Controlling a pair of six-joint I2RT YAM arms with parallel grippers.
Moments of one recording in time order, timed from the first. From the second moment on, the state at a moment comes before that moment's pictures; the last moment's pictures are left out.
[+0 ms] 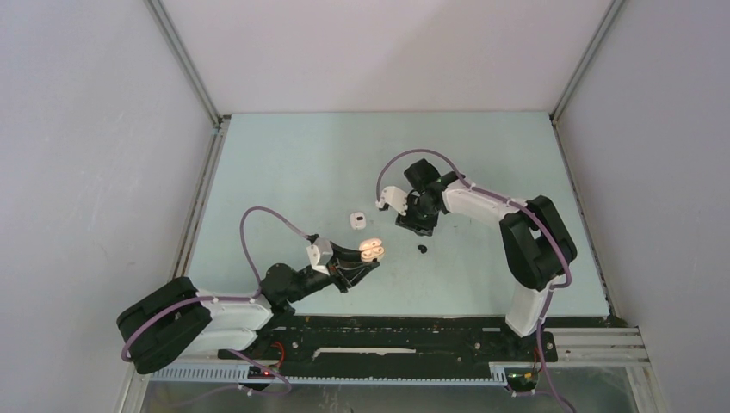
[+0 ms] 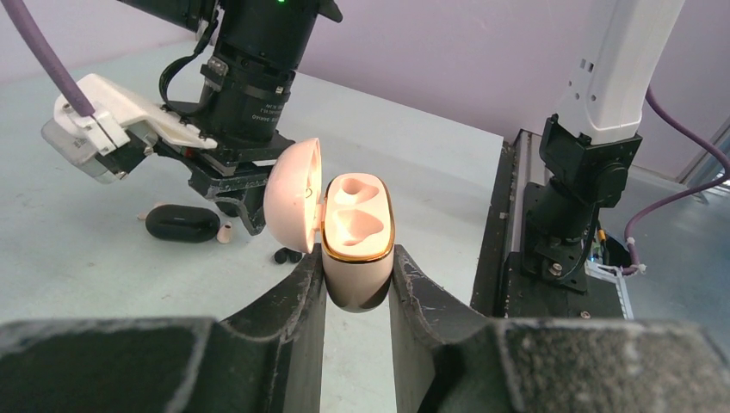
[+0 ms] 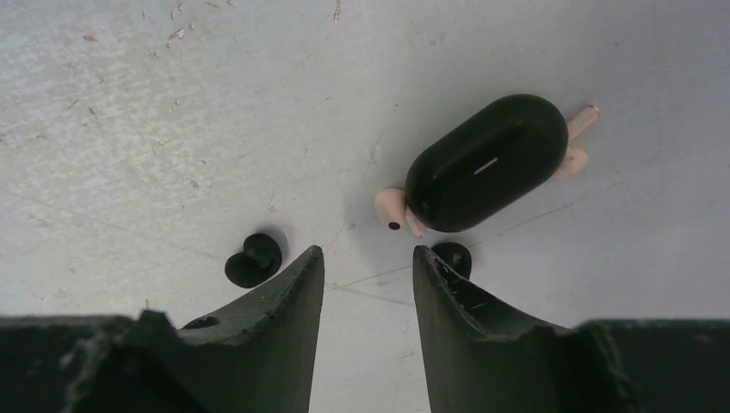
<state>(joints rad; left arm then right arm) -0.89 1.14 0.04 1.33 0.26 -0.23 0.57 1.81 1.22 -0.64 -0.18 -0.74</state>
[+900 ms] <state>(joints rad) -0.89 1.16 0.04 1.32 0.27 -0.23 0.57 1.93 1.30 -0.63 -0.16 -0.73</state>
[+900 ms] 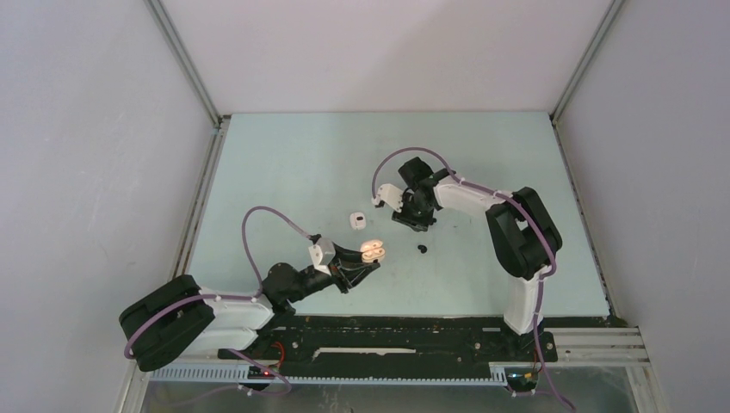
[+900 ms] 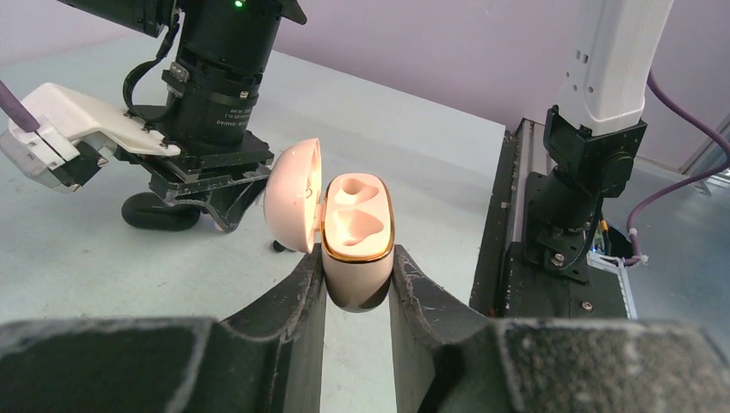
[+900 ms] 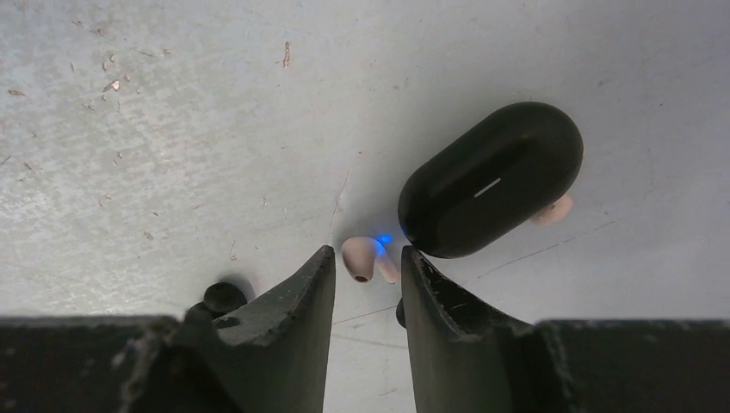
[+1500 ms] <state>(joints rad) -0.89 1.17 0.04 1.32 0.27 -0.23 0.55 1.98 1.35 -0.68 -0.16 -0.70</state>
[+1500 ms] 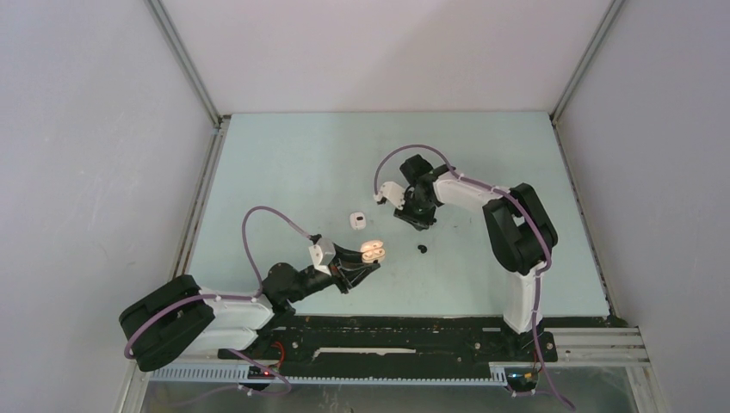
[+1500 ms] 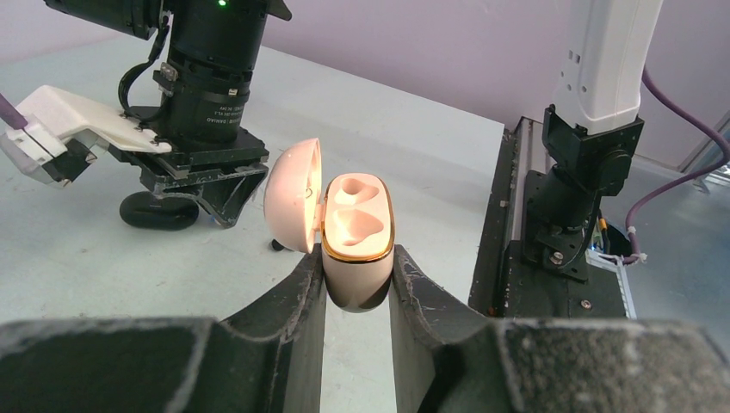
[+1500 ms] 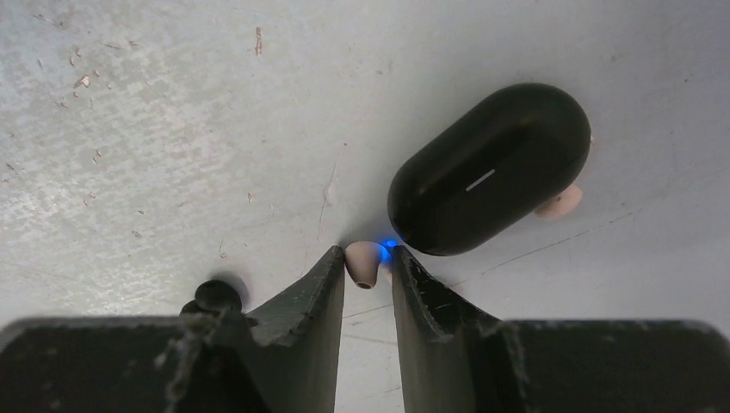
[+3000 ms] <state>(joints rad) -0.96 1.36 0.33 1.42 0.01 -0.29 0.48 1.19 0.98 0.25 -1.07 0.36</state>
